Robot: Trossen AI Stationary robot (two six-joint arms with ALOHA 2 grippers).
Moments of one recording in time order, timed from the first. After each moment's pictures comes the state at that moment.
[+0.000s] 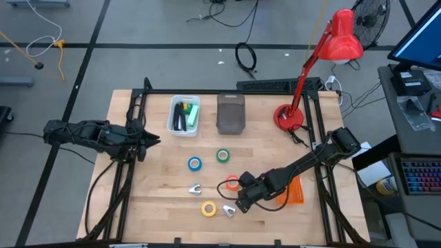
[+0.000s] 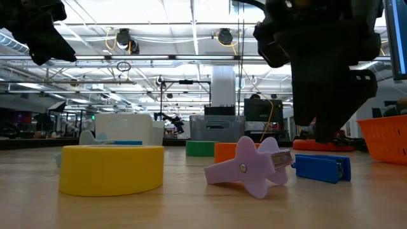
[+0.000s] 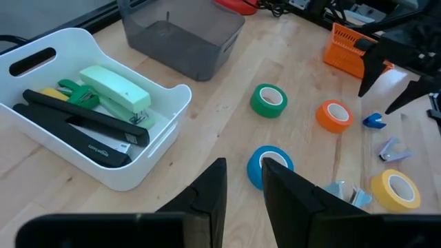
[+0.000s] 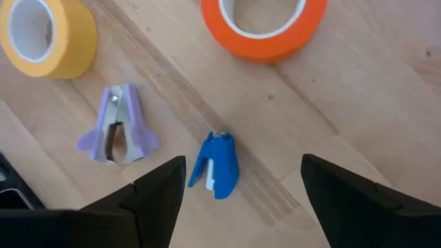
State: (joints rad) left arm -0.18 0.33 0.56 -0.81 -0.34 -0.53; right arm 0.47 1.83 1.21 -0.58 0.07 1.27
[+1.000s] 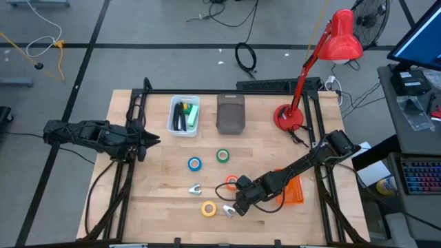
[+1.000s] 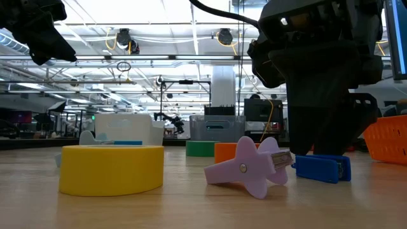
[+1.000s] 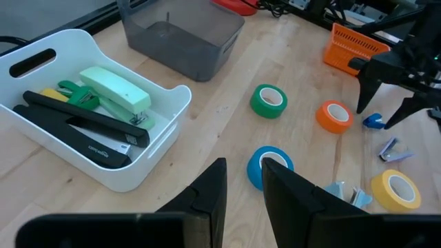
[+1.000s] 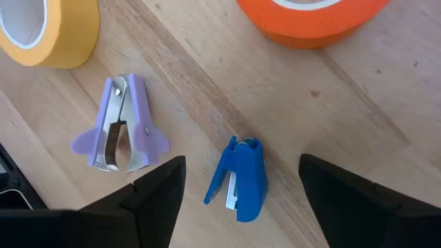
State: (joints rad) left arm -0.18 0.33 0.56 -0.81 -0.34 -0.53; right arm 0.47 1.91 1.16 -0.41 0.02 1.27
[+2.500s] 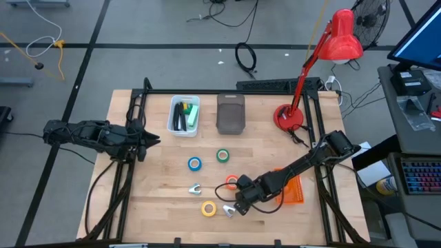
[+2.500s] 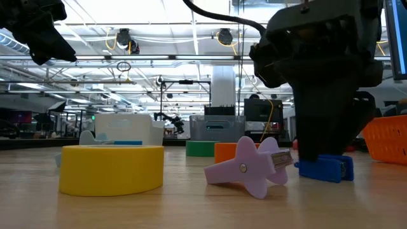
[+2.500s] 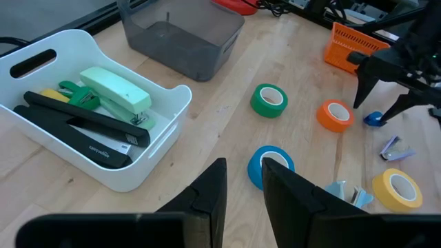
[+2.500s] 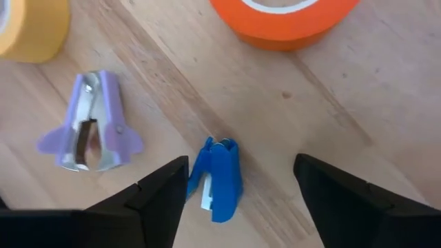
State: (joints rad) left arm -0.18 0.33 0.56 -0.81 -0.34 -0.52; right arm 0.47 1.92 1.16 -0.55 0.04 1.23
